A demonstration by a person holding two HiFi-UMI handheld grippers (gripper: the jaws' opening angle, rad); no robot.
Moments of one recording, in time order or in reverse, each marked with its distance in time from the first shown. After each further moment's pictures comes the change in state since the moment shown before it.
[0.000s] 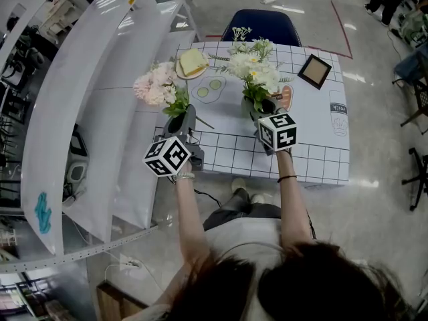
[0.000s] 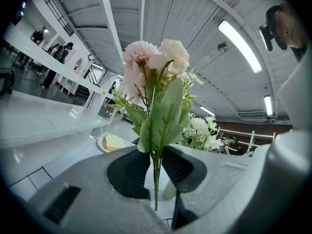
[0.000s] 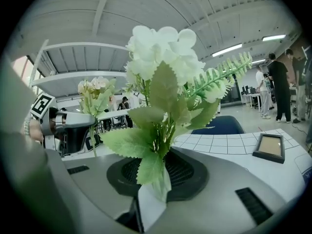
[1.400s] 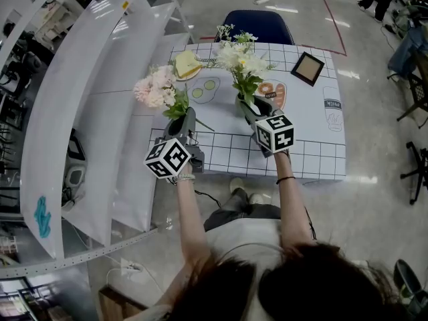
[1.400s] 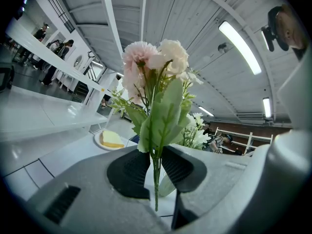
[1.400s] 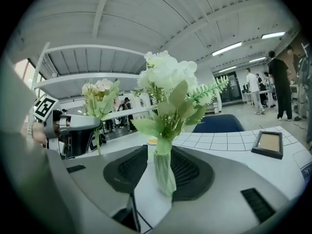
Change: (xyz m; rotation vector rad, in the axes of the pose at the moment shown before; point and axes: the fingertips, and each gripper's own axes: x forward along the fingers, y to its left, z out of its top) left arm -0.001 -0.012 -0.012 -0.020 0.012 -0.018; right arm -0.015 0.006 -0.005 0.010 0.000 0.020
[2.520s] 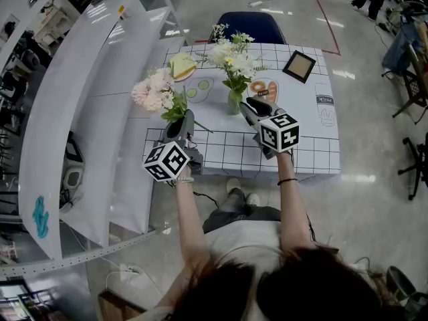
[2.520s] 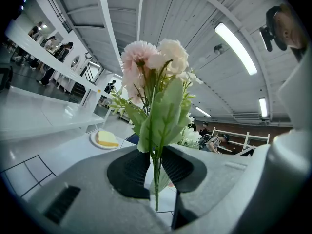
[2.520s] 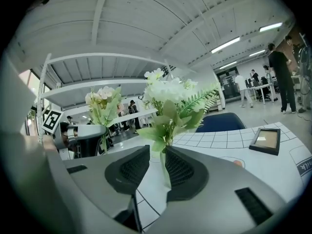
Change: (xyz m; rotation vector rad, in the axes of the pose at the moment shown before) left arm -0.014 -0.025 -0.004 0.010 -0.009 -0.032; right arm -0.037 0.006 0.011 0.052 -0.009 0.060
